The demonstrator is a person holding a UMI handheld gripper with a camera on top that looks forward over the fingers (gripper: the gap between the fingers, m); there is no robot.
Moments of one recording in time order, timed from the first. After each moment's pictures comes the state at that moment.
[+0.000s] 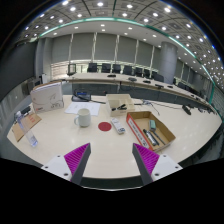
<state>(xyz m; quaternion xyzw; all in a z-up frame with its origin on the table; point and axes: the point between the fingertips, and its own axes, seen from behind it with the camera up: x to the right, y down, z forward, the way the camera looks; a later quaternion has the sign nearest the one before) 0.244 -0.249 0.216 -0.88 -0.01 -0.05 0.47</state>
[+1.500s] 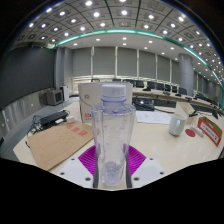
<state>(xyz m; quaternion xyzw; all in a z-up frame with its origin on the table) -0.242 -0.125 0.081 -0.83 -0.06 0.03 0.56</state>
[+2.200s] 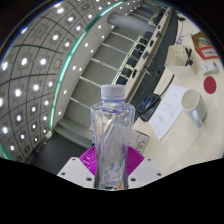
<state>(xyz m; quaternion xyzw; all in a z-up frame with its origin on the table) -0.142 0.053 0.246 -0.70 0.28 0.44 0.49</state>
